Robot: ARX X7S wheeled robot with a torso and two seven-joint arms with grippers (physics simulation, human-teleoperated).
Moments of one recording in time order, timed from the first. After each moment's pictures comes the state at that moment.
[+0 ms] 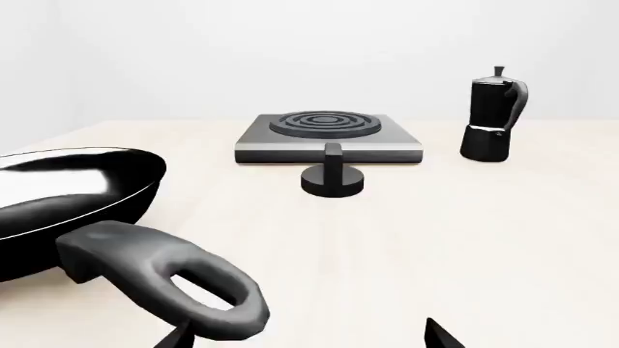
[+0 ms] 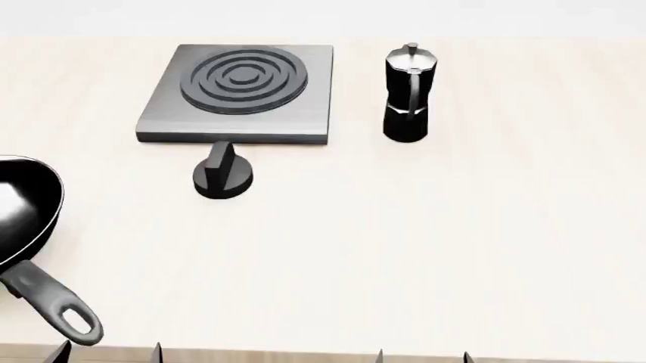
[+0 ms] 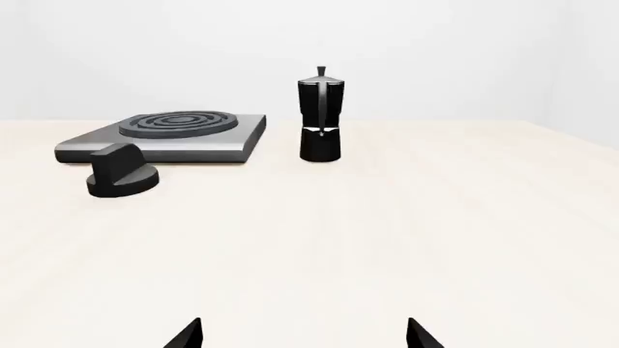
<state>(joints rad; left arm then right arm) 0.00 0.00 0.00 0.00 0.00 0.00 0.00 0.00 0.00 0.00 0.00 0.00 0.00 0.00</state>
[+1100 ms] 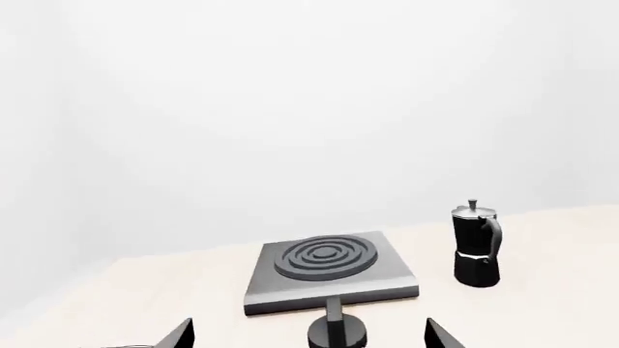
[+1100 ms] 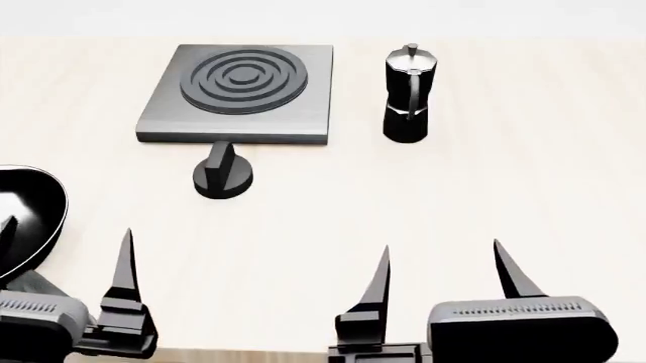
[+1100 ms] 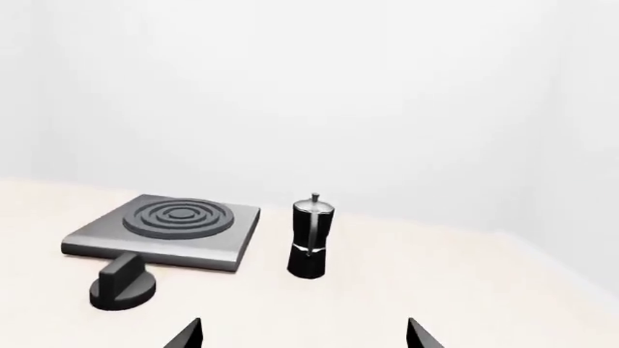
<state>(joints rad) -0.16 -0.13 0.13 0.67 -0.01 -0.62 -0.11 0.17 0.12 -0.10 -0.77 0.00 0.80 0.08</state>
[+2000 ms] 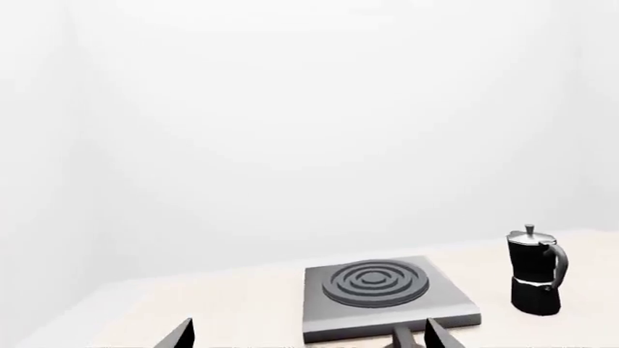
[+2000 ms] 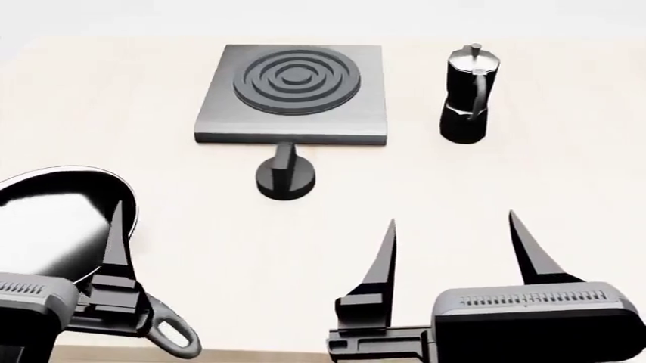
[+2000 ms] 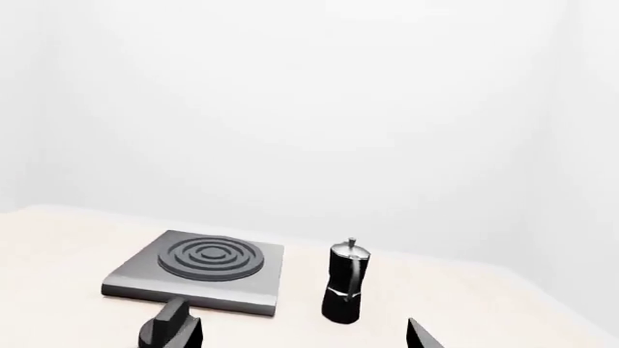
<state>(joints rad) -0.23 -0.15 0.16 0.73 -0.03 -0.67 -0.16 0.23 0.16 -0.13 -0.89 0.01 0.91 0.13</state>
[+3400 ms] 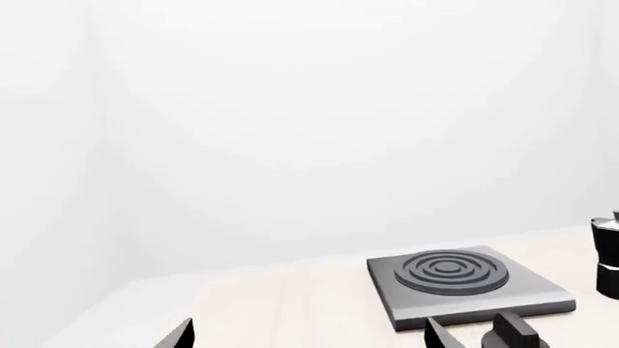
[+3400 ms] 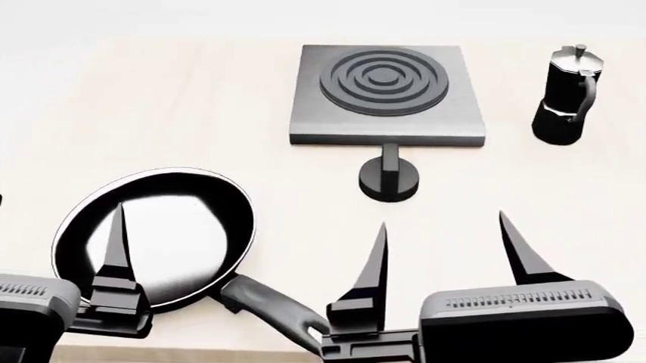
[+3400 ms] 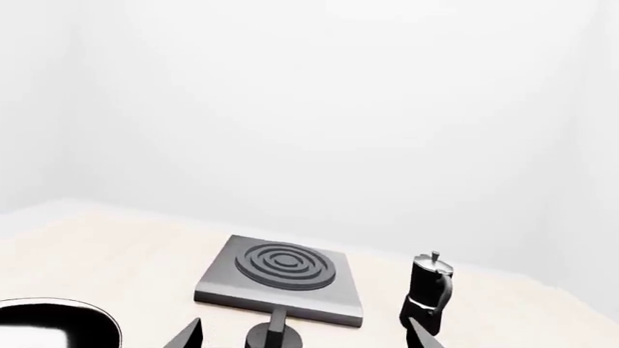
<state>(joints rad) -0.23 -0.19 0.18 0.72 -0.07 -0.66 -0.21 0.24 0.20 -0.16 -0.90 0.04 0.91 0.16</state>
